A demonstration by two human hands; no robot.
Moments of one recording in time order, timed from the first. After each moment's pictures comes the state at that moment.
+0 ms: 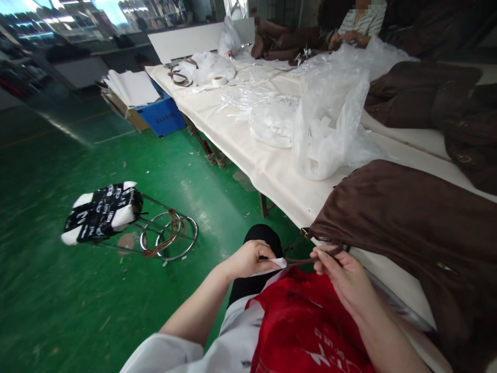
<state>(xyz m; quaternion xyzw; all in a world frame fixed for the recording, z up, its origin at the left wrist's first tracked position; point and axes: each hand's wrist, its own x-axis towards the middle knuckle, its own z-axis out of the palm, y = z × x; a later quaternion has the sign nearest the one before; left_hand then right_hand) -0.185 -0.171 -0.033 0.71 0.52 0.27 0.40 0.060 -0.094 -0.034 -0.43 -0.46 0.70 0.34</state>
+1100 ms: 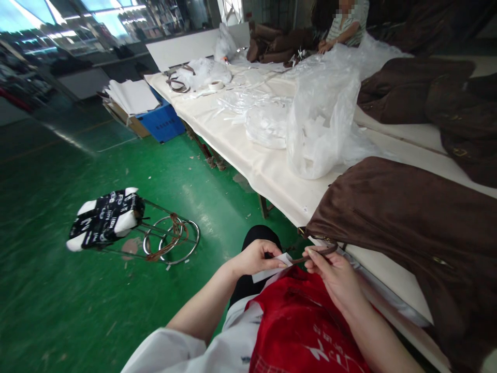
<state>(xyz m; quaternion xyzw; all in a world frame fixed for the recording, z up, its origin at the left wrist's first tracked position) -0.166 -0.156 -0.039 0.64 0.51 0.32 0.47 0.052 -0.099 -0.046 -0.44 -0.40 0.73 0.34</state>
